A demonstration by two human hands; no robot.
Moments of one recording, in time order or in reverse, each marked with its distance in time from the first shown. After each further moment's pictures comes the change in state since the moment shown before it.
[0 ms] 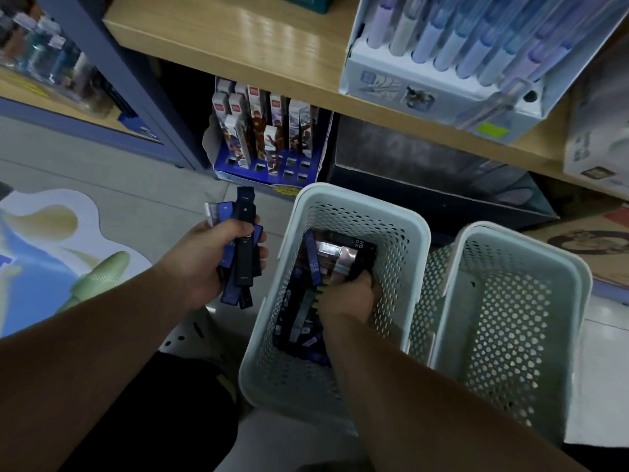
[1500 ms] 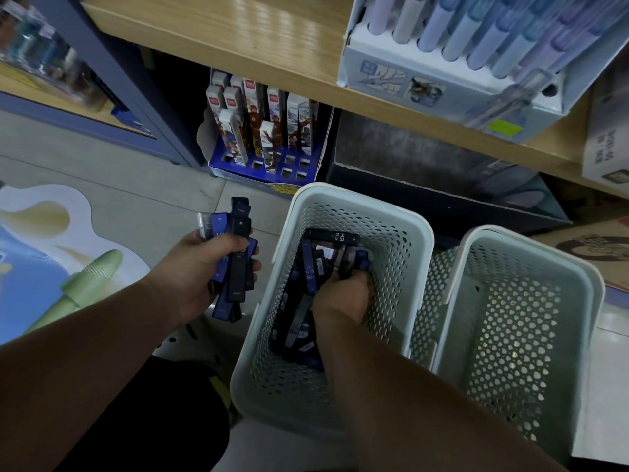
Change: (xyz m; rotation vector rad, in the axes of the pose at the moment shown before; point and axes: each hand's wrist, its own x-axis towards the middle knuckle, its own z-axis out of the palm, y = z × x) left_hand 0.001 -0.014 -0.006 0.047 0.035 0.008; right_hand 0.017 0.002 0.022 0.028 0.076 0.018
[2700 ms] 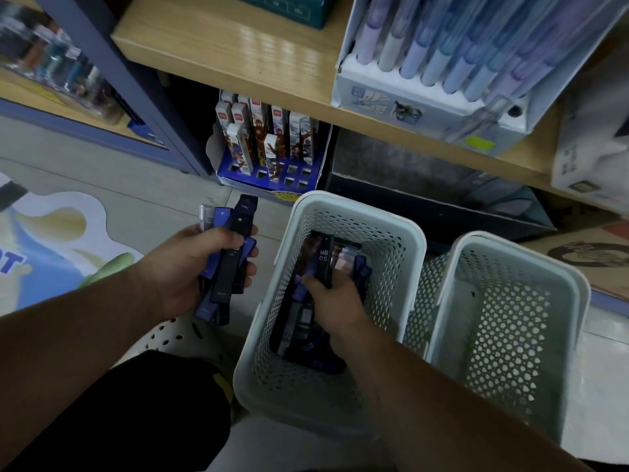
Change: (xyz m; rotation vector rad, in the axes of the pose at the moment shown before) left_hand -0.030 0.035 0.001 0.001 -0.136 -0.052; right_hand -0.037 -0.023 -0.062 0.247 -0.611 -0.161
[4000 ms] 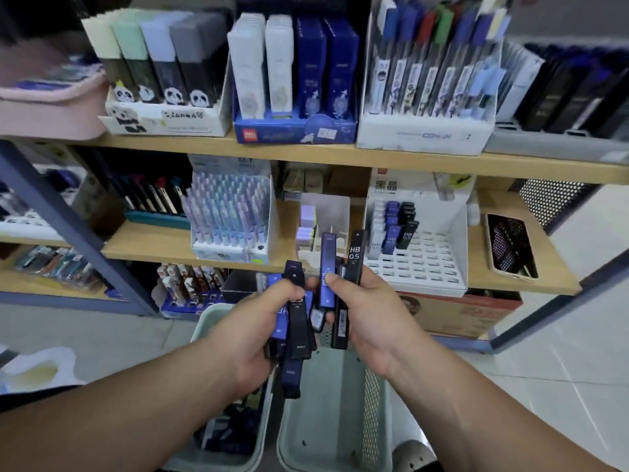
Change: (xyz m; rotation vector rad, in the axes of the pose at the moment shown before) left_hand -0.212 0.013 0.321 0.074 -0.097 0.150; right_hand -0.256 -0.121 -0.259 0.545 -0.066 -0.453
